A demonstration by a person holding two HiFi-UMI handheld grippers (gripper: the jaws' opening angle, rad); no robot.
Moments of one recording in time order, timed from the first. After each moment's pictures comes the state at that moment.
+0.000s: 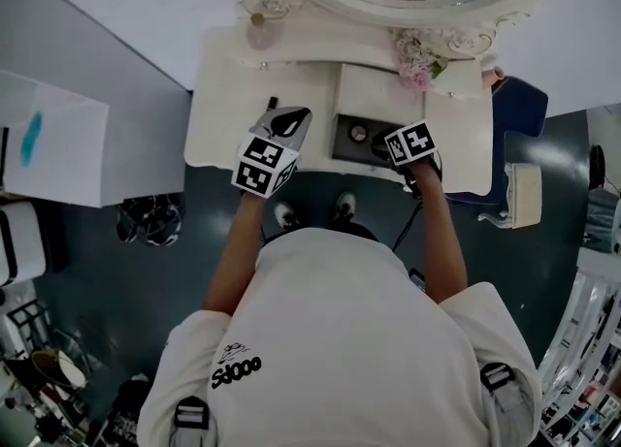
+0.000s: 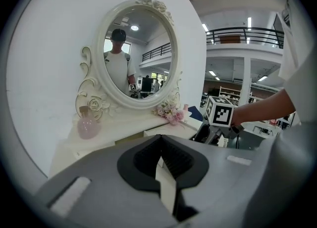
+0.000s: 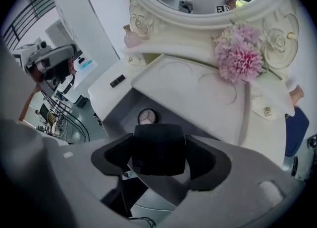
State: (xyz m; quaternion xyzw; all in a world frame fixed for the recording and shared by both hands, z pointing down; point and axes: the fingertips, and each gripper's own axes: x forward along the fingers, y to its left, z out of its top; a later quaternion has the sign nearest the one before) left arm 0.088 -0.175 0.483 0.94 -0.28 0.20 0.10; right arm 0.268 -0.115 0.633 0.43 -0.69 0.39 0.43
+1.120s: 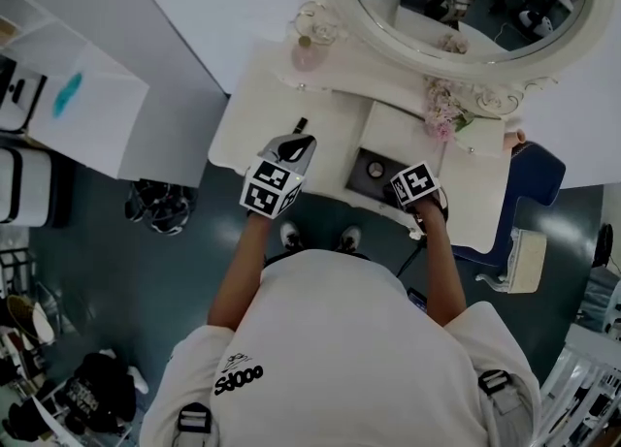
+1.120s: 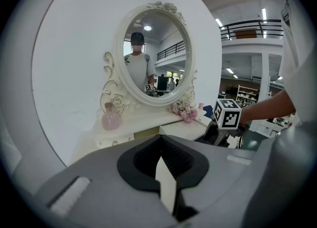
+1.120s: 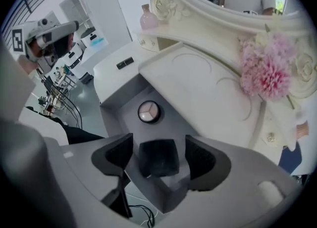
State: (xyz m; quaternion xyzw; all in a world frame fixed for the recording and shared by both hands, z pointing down) left arm 0.050 -0.174 0.486 0.90 -0.37 0.21 0.11; right arm 0.270 -0.118 0.653 0.36 -0.70 0.33 0.53
